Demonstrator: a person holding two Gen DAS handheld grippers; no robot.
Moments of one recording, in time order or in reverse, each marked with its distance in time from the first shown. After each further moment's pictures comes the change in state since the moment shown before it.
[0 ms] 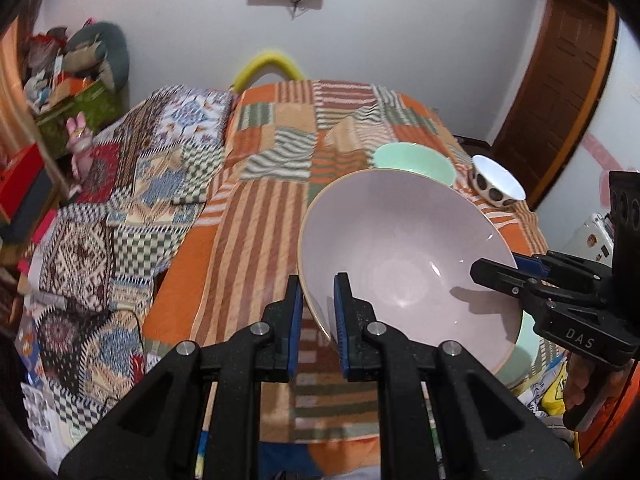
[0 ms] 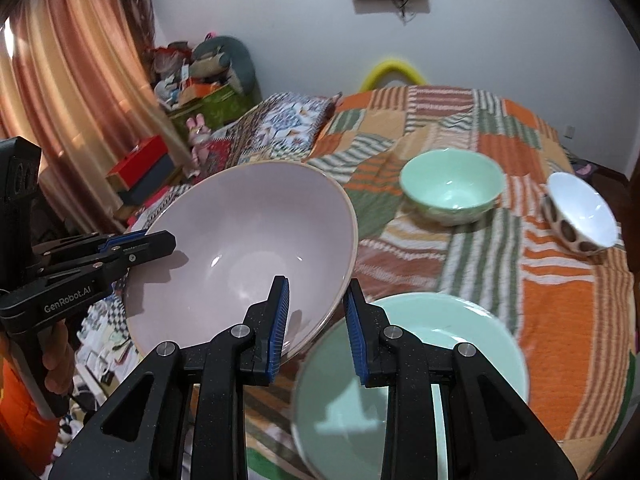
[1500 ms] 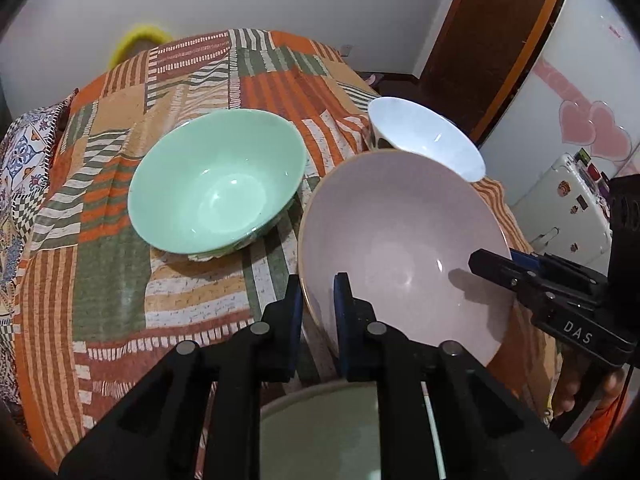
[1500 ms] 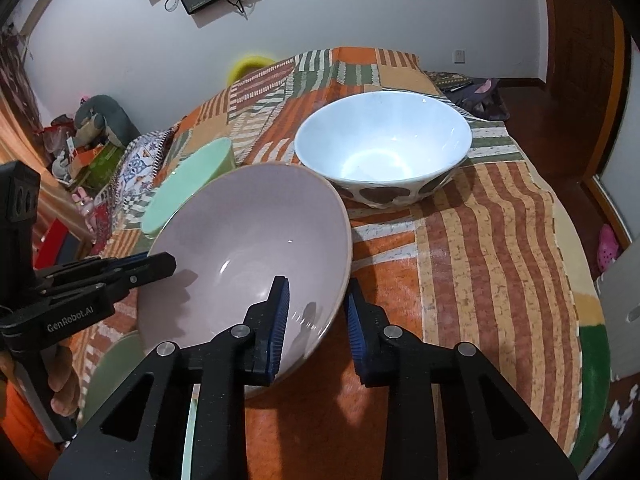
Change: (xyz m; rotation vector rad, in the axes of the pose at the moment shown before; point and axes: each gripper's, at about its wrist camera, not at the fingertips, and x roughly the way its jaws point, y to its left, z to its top) left arm 0.185 -0.205 0.072 0.231 0.195 -0.234; right arm -0.033 -0.209 -0.028 0.365 -0.014 -0.201
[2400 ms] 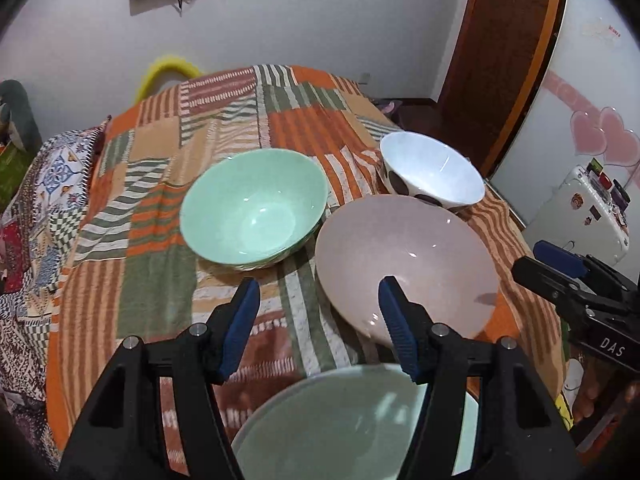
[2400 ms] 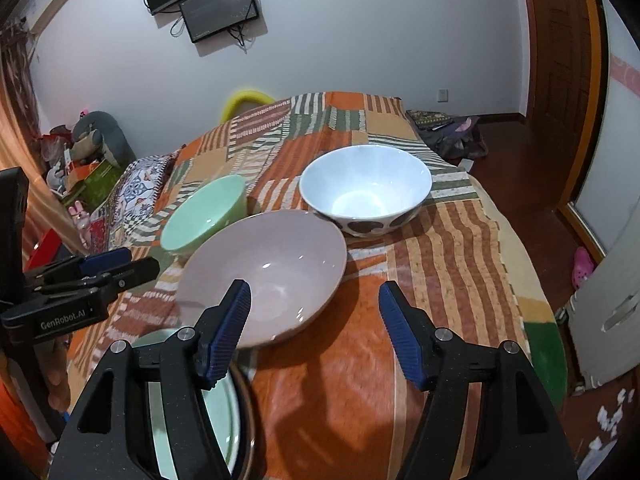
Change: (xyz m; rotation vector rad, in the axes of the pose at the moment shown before) left arm -0.033 -0.004 0.002 0.009 -0.095 0.104; right arm -0.039 0.015 -0.004 -0.034 -0.135 -0.086
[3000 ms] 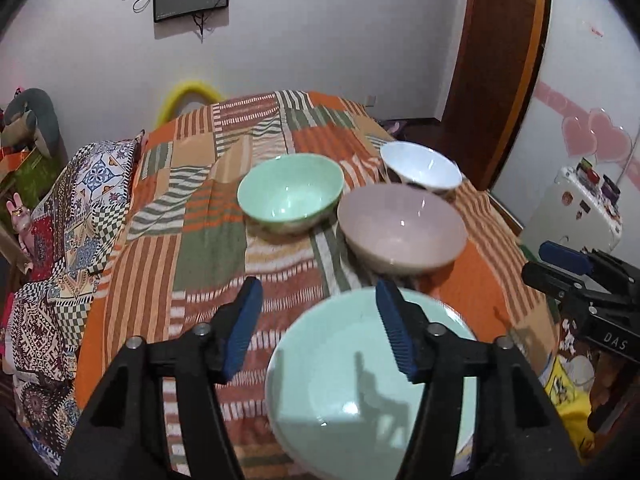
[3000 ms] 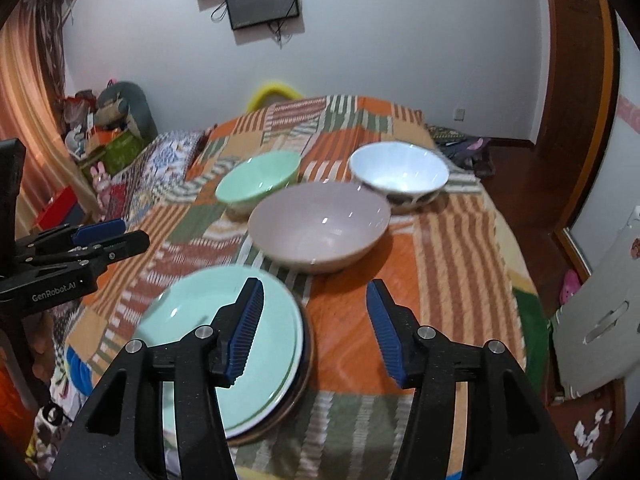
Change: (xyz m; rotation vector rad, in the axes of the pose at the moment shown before) left arm -0.099 0.009 -0.055 0.003 -0.107 0.051; right arm -0.066 0.046 -0.042 -0.115 -0.017 -0.001
